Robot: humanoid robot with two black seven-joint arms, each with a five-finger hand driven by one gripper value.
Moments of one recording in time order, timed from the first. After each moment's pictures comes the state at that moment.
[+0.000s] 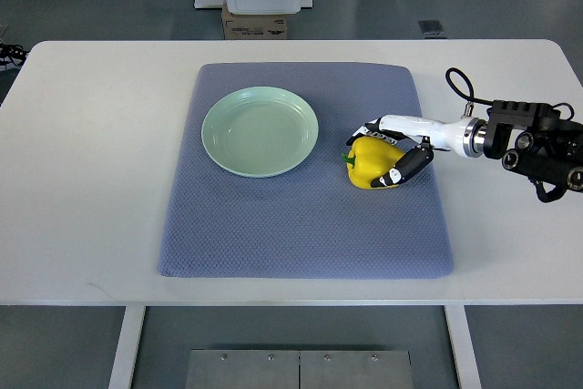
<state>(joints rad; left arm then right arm) -0.04 0.00 -0.11 -0.23 0.02 0.17 0.04 1.29 -0.37 -0.43 0.87 -0.67 0.12 0.43</state>
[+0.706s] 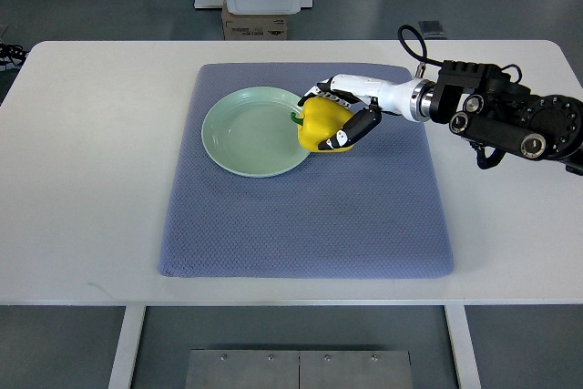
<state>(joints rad) -0.04 0.00 -0.11 -0.23 0.02 0.17 0.04 1.36 -0.22 -0.24 0.86 -0.66 0.12 0.24</state>
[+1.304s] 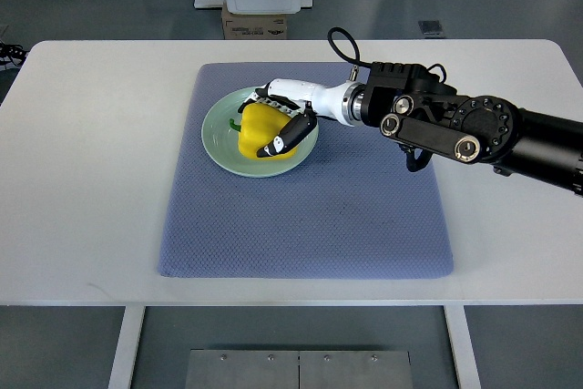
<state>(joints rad) -0.04 0.00 -0.11 -0.23 0.02 0.17 0.04 1.37 -0.04 -0.15 0.83 -0.66 0.12 0.08</state>
